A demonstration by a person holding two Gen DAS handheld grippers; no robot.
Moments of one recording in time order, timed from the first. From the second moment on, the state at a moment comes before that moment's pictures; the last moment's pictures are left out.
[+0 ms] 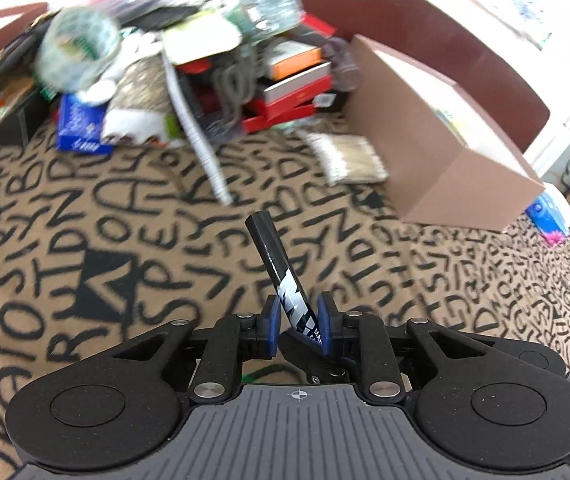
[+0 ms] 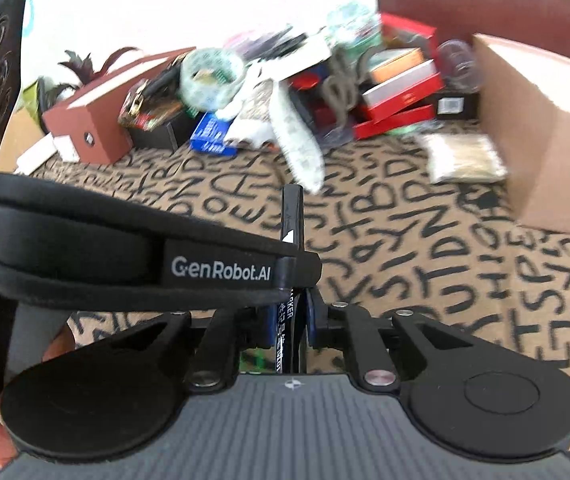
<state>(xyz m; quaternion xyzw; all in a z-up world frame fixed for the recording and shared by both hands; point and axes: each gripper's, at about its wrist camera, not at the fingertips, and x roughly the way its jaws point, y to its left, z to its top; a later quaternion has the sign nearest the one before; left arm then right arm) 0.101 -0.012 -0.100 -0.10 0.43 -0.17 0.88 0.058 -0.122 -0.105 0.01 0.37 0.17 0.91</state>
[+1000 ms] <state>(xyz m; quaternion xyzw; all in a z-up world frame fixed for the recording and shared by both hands) 0.250 -0.207 0.011 -0.06 0.33 -0.27 0.90 0.174 -0.300 0.000 0.06 0.26 0.04 0.96</state>
